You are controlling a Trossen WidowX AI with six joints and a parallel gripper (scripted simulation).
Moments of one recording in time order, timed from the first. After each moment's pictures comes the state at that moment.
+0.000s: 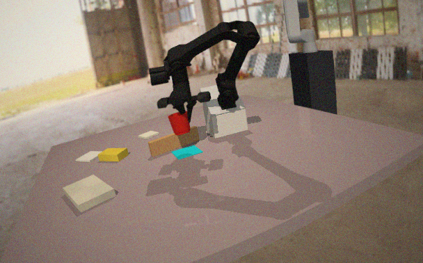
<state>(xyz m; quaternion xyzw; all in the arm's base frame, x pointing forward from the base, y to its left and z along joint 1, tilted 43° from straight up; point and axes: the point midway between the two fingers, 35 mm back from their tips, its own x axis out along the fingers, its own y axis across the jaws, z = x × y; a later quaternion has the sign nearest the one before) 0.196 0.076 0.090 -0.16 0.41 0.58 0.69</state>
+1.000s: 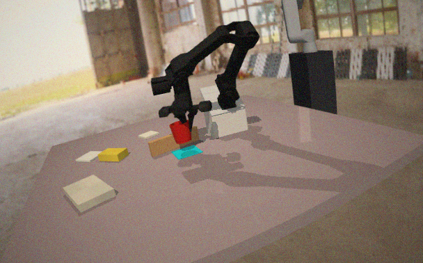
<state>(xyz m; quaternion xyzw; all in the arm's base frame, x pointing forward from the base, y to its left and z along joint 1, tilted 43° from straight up) 0.196 0.100 0.066 -0.16 0.41 0.58 0.69</state>
